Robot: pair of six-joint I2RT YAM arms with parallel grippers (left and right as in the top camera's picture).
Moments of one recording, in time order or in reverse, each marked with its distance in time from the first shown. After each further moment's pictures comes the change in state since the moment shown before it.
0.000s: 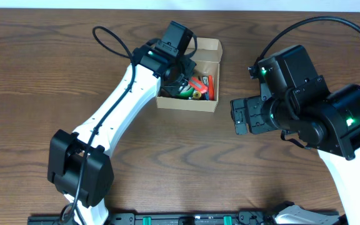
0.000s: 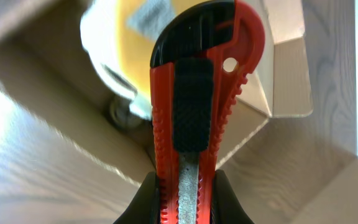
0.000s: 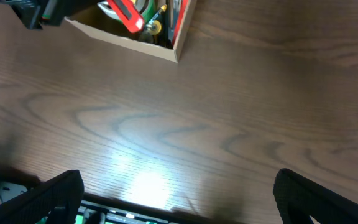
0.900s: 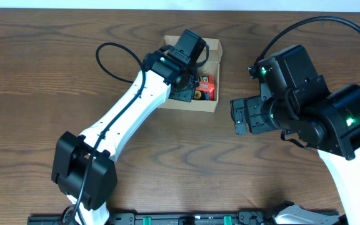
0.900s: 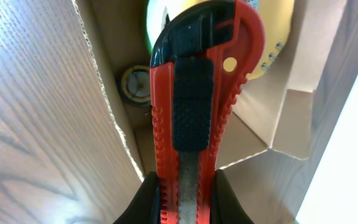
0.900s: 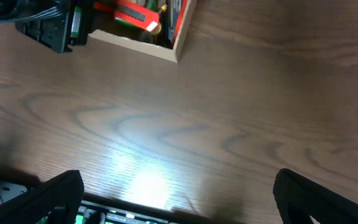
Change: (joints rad) left arm -0.074 0.000 0.000 -0.045 -0.105 -0.496; right arm 0.000 0.000 0.000 0.000 0.000 0.000
